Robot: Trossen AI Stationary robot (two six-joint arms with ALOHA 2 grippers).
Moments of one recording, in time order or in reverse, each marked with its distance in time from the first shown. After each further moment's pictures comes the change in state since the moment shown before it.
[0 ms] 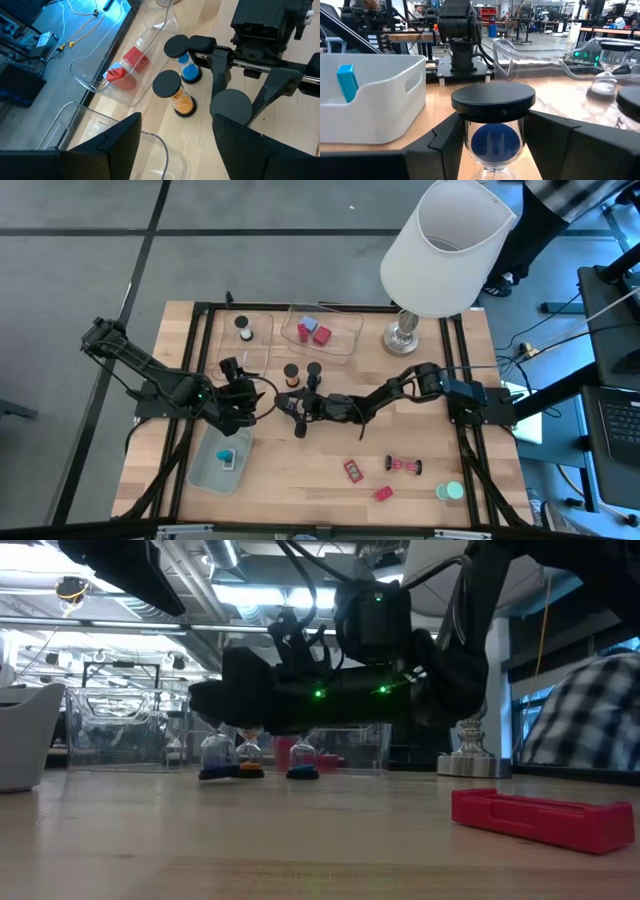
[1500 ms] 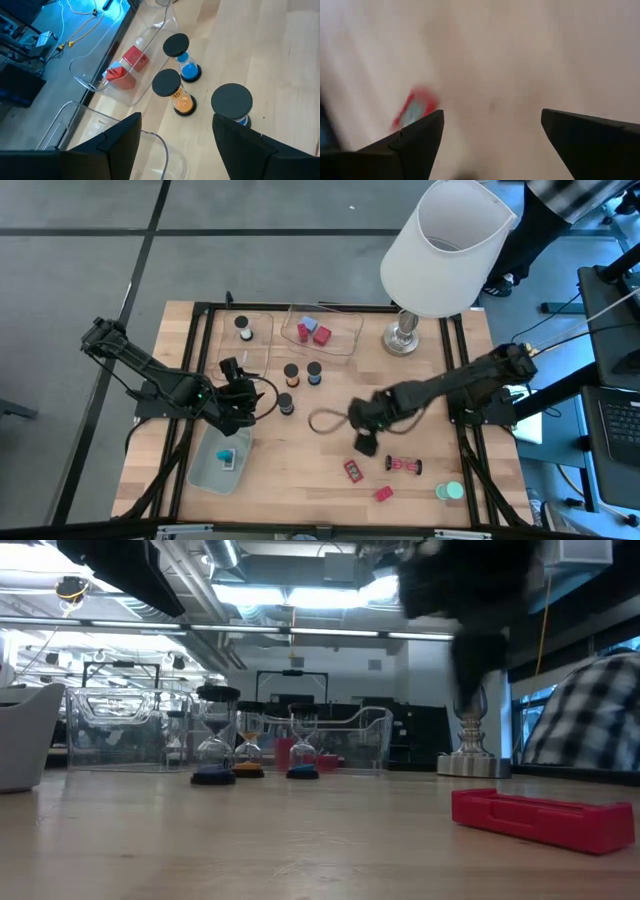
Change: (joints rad) left arm 0.000 0.000 0.000 -0.005 0.004 0.000; right arm 0.156 -0.716 -0.002 -1.948 -0.373 0.695
